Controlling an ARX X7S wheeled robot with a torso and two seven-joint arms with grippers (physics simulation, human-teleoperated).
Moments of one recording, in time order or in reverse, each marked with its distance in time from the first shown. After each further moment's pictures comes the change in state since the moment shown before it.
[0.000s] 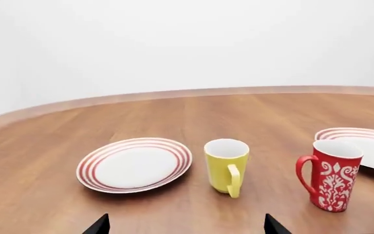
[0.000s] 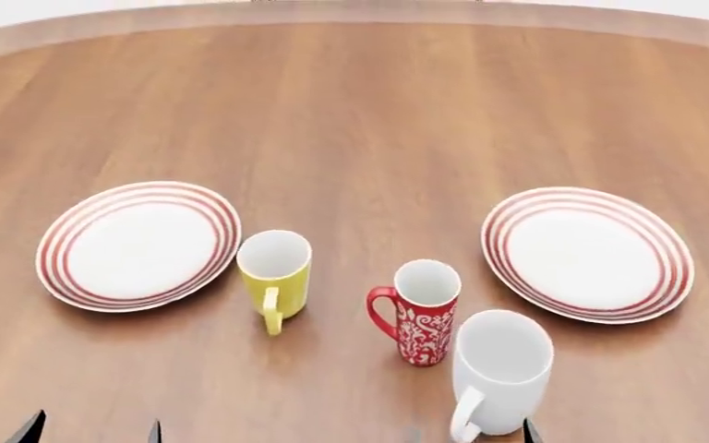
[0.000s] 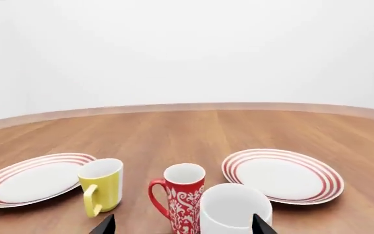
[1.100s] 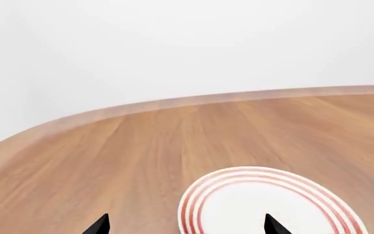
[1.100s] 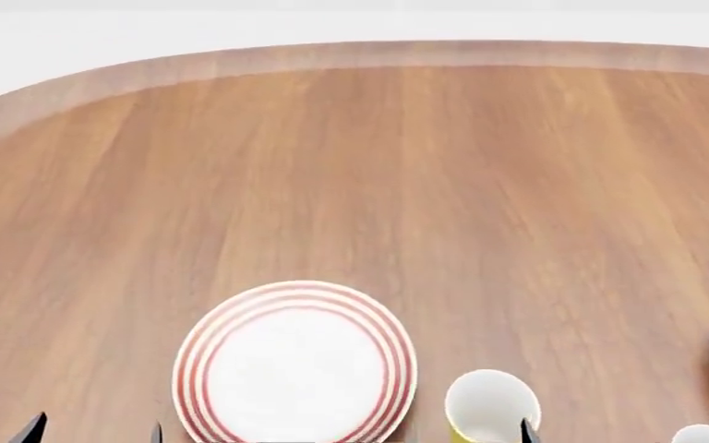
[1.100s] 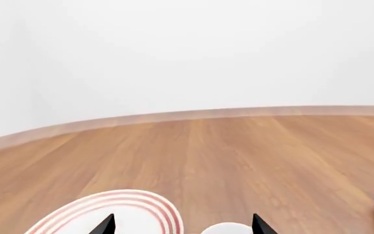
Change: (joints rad) left arm -0.007 -0.061 0.068 -0.010 -0.036 0.007 -0.073; right arm 0.013 0.058 -0.060 0.018 0.069 -0.021 0.064
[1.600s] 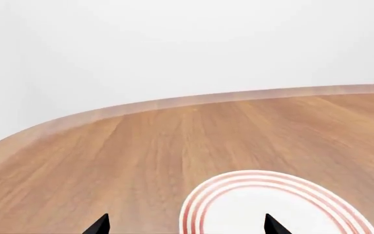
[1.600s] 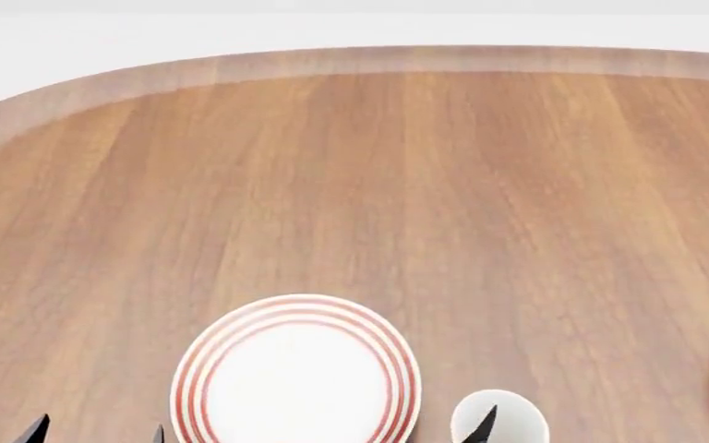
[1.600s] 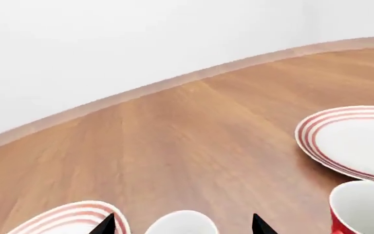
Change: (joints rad) left arm -0.004 -0.017 0.022 -0.010 -0.015 0.006 -0.019; right arm 0.044 -0.074 0.083 -0.113 0.127 0.259 0.299
